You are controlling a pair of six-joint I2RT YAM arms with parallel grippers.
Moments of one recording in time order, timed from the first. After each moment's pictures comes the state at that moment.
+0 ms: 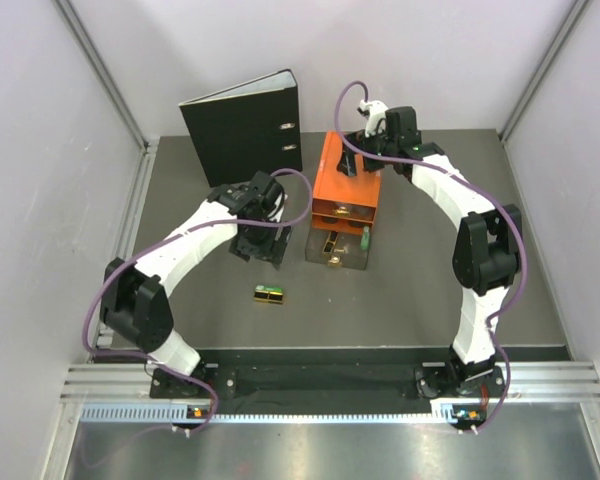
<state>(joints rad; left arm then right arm) -0.55 1.58 1.35 -1.05 0.00 -0.27 0.31 1.98 1.72 -0.33 -0.35 0.02</state>
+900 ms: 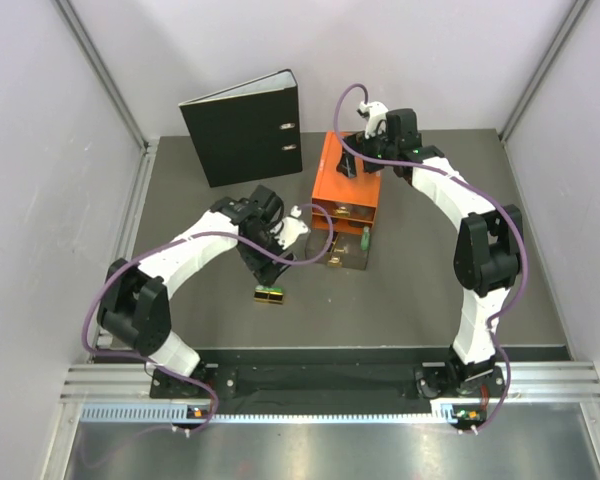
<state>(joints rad) -0.55 1.56 1.22 -0.98 0.16 0.39 0.31 1.97 1.68 -0.28 -0.36 0.00</state>
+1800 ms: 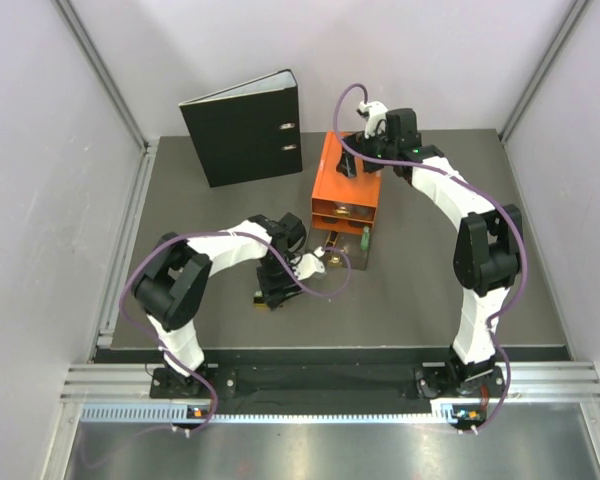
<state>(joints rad) -0.66 1.78 1.13 -0.91 0.21 0.62 0.31 1.97 1.68 -0.28 -0.36 0.00</state>
